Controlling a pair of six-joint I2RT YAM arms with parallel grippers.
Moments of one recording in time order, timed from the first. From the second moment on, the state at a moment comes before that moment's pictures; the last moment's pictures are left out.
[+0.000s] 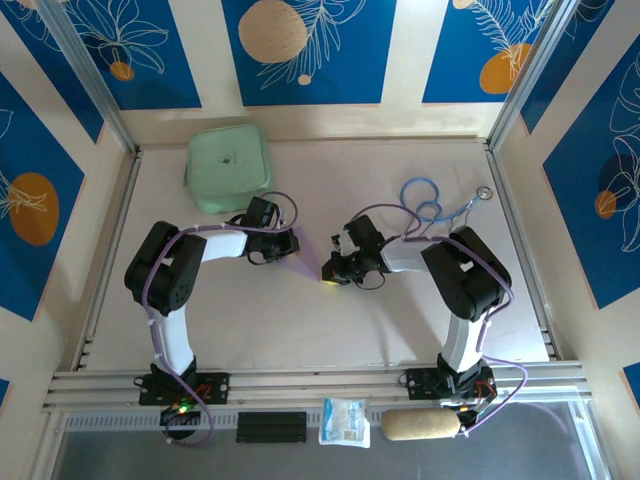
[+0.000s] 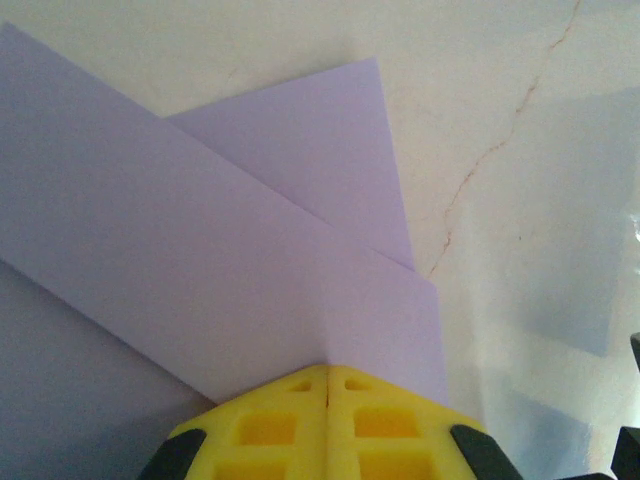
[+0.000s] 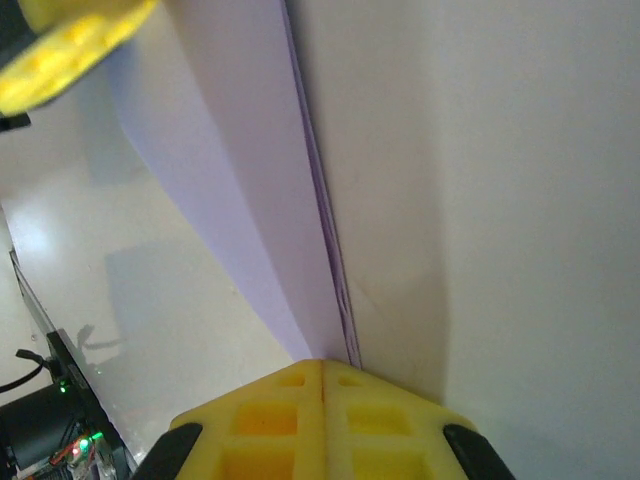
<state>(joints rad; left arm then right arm) -0.44 1.91 1.03 -0.08 0.41 -0.70 0.57 1.82 0.86 -0.11 -0.60 0.66</state>
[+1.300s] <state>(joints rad) -0.44 1.94 1.07 -0.14 0.43 -0.70 0.58 1.78 0.82 -0.10 -0.58 0.61</state>
